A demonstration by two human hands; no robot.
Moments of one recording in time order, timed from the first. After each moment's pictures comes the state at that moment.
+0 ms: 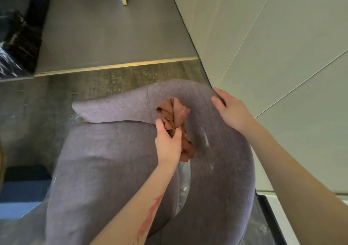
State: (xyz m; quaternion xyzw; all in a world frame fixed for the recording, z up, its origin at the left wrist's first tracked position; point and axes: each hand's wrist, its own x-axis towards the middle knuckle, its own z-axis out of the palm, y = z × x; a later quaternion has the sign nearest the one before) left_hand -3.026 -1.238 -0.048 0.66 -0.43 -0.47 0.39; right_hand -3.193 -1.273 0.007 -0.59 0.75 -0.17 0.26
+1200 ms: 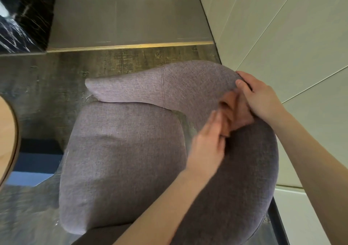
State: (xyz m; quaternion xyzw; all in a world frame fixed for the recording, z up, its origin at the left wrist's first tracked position) left_hand -3.039 -1.191 -0.043 0.49 -0.71 -0.39 0.32; right_hand -3.190 -1.273 0.010 -0.60 0.75 -0.18 0.22
